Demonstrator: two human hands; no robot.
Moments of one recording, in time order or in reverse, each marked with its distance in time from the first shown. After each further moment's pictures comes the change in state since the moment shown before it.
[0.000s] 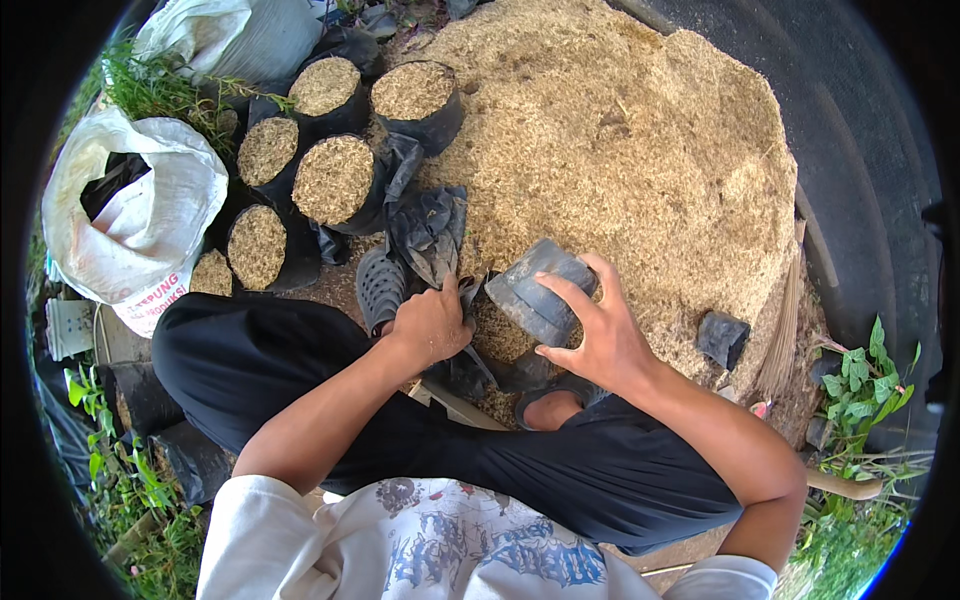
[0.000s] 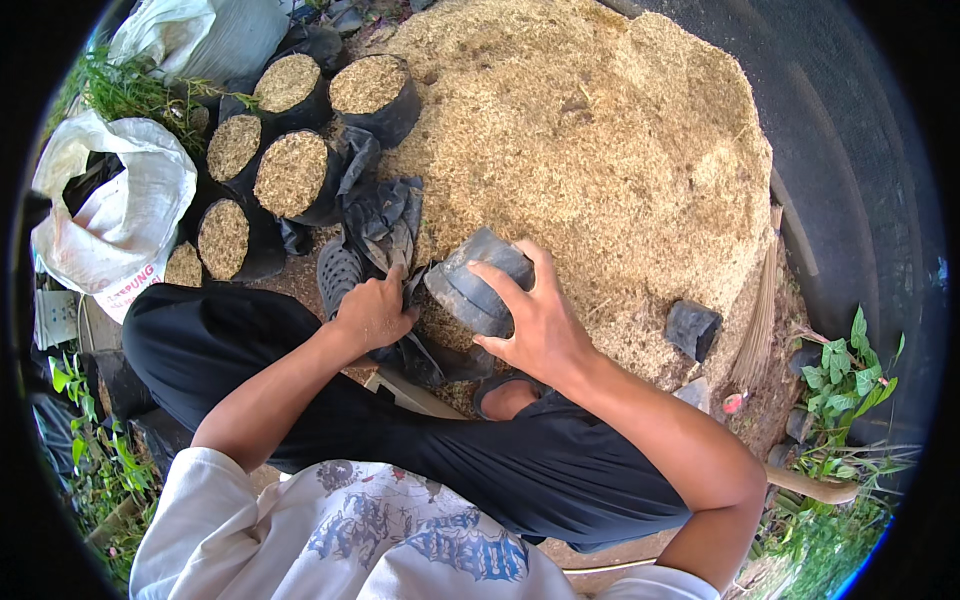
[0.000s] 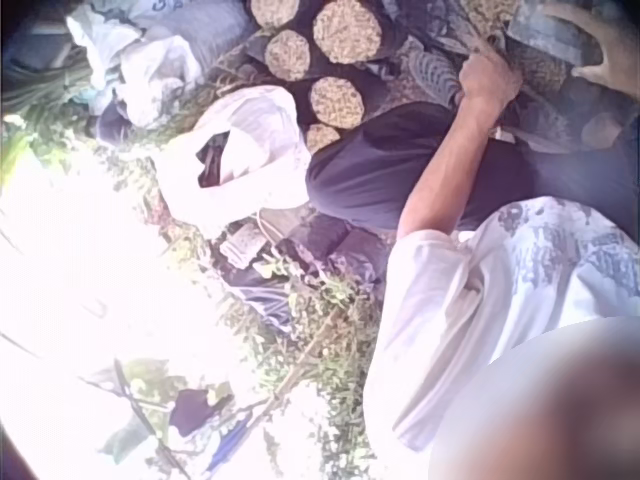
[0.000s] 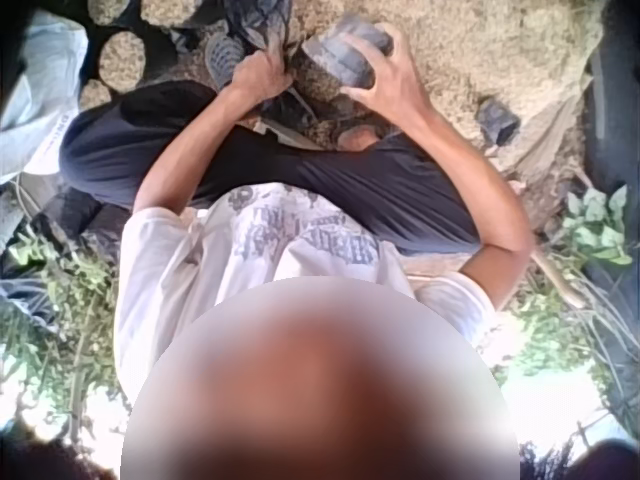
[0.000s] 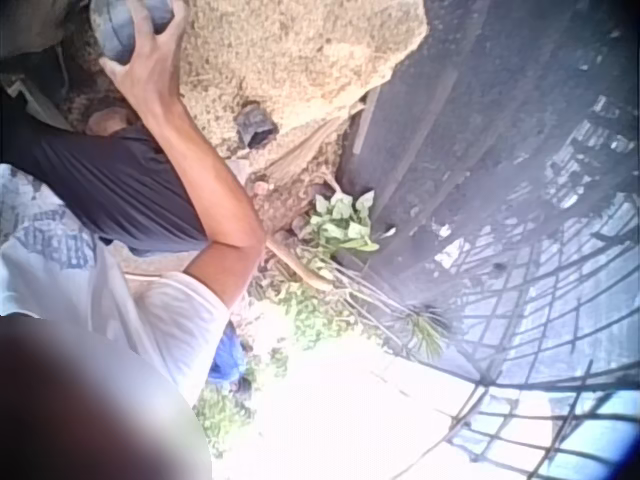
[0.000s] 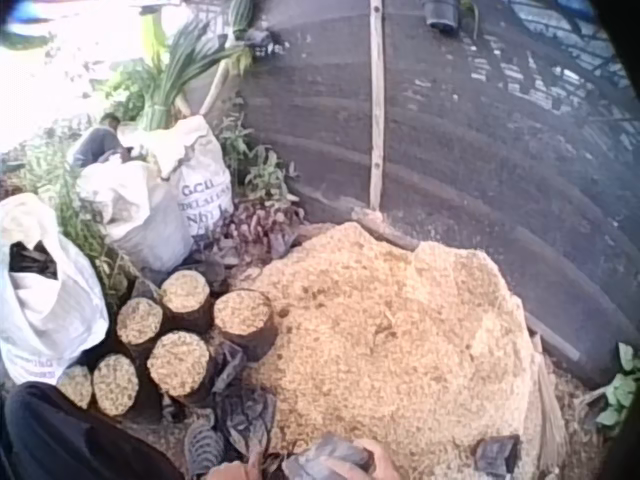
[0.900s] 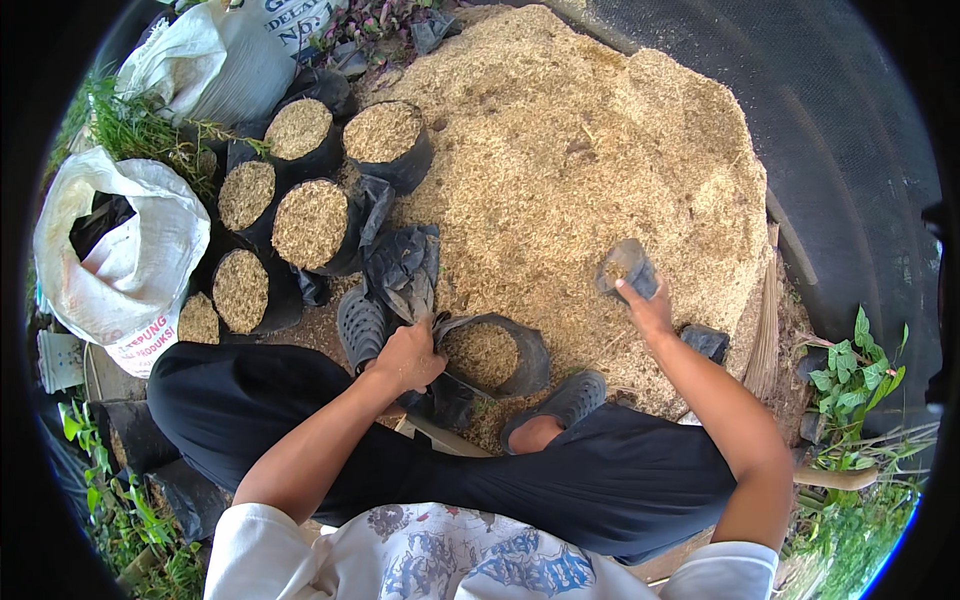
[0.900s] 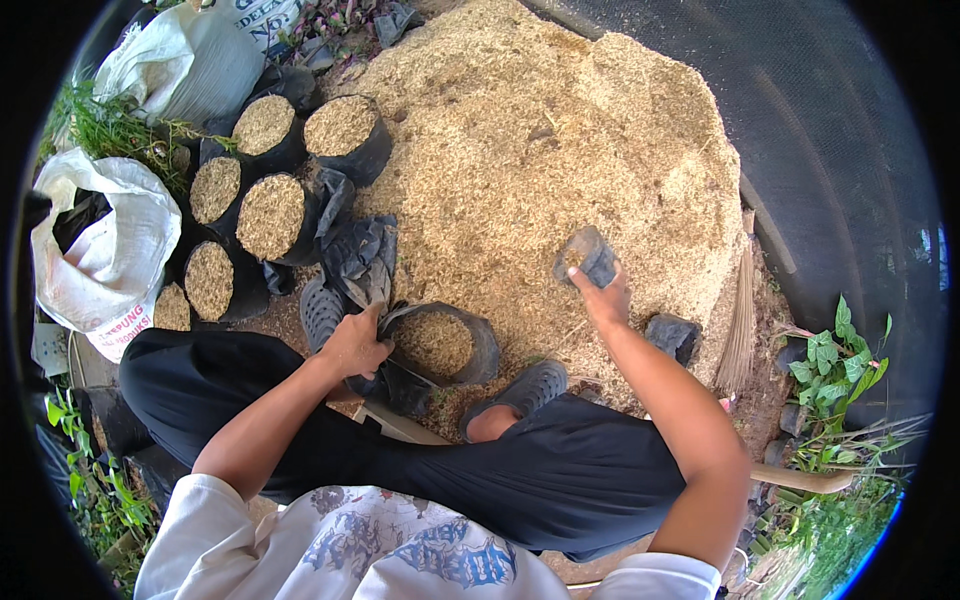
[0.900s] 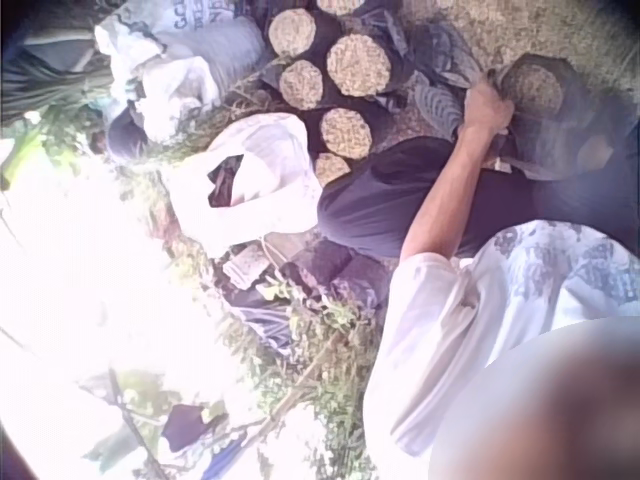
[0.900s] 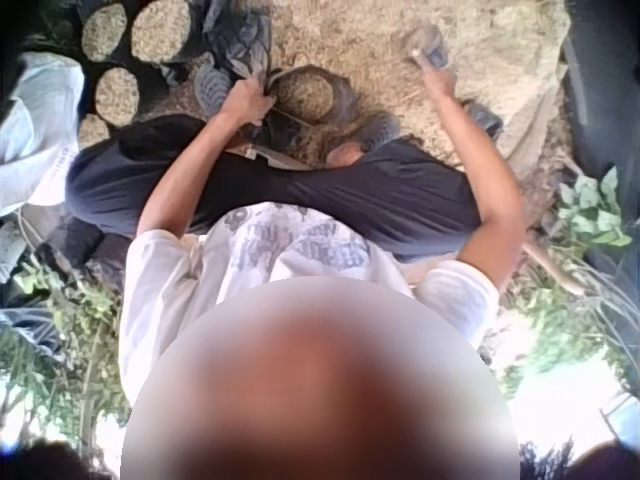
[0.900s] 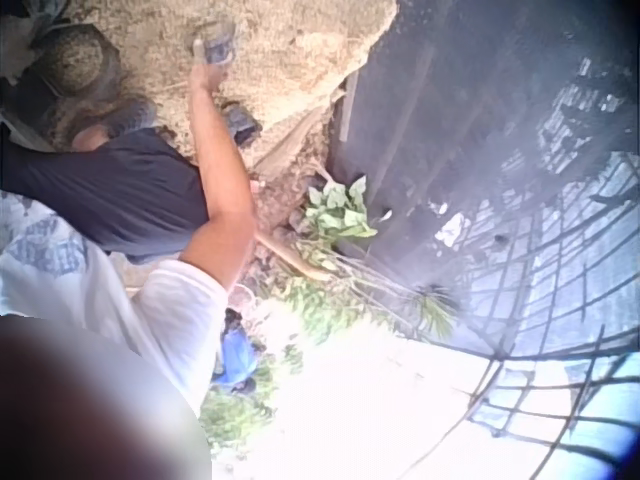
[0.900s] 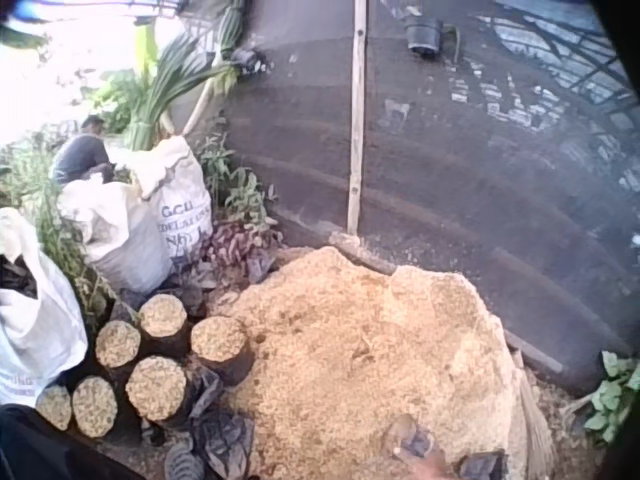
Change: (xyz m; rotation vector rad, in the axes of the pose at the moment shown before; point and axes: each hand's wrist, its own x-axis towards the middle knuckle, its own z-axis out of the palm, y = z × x) left_hand 0.020 -0.016 0.004 -0.339 -0.110 0.046; right_hand -0.010 0.206 0.003 0.405 0.362 1.057
